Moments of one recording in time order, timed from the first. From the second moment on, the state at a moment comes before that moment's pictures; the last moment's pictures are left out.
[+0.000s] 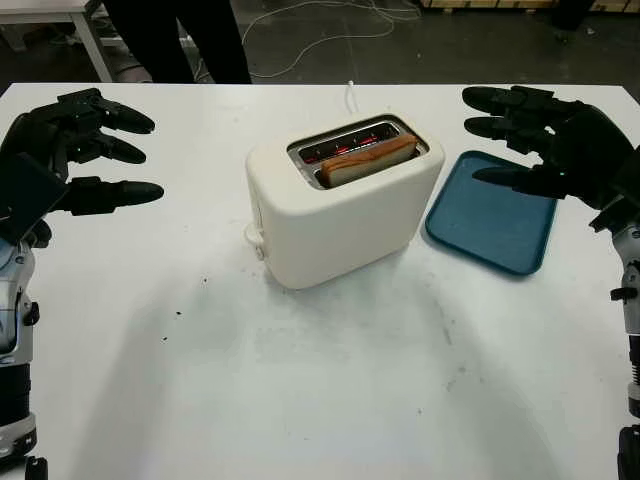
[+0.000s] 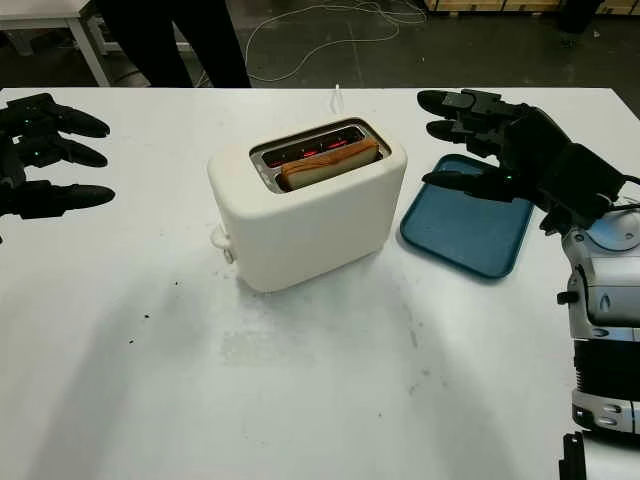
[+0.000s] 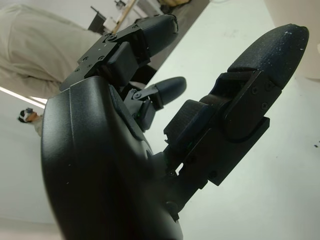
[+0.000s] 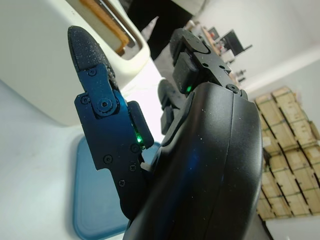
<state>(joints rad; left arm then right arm) -0.34 0.59 0.30 -0.08 -0.08 0.09 -0.33 -0.47 -0.63 -0.17 0.08 0.17 0.08 0.58</state>
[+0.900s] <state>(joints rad) -0.34 0.59 0.30 -0.08 -0.09 0.09 -0.33 -0.47 -0.63 -0.17 0.08 0.17 0.08 0.58</state>
